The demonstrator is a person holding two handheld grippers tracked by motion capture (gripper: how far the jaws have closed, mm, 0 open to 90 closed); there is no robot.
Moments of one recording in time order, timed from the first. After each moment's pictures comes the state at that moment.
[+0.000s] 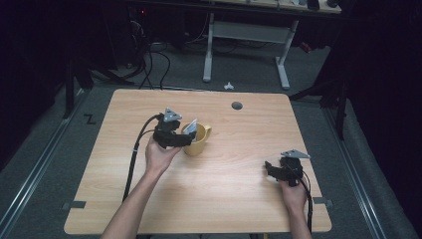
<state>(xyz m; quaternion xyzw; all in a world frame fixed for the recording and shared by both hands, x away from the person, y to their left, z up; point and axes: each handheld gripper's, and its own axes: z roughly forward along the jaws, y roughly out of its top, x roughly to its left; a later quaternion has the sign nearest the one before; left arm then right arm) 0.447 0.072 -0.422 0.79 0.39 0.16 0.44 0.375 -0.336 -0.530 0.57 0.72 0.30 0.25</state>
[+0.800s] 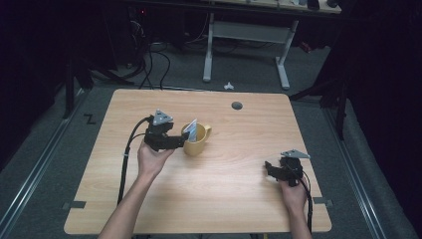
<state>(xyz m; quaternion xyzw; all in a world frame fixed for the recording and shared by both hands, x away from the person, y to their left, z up) 0.434 0.092 -0.415 0.78 0.40 0.17 0.45 0.375 -0.336 -0.530 0.57 0.72 0.30 0.25</state>
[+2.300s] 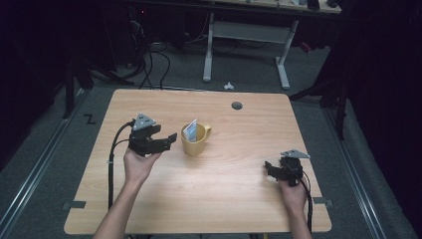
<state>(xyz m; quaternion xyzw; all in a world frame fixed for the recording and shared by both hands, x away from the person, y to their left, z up) 0.413 0.129 -0.409 0.76 0.42 0.18 0.47 0.375 -0.336 -0.530 0.57 0.72 0.30 0.25</state>
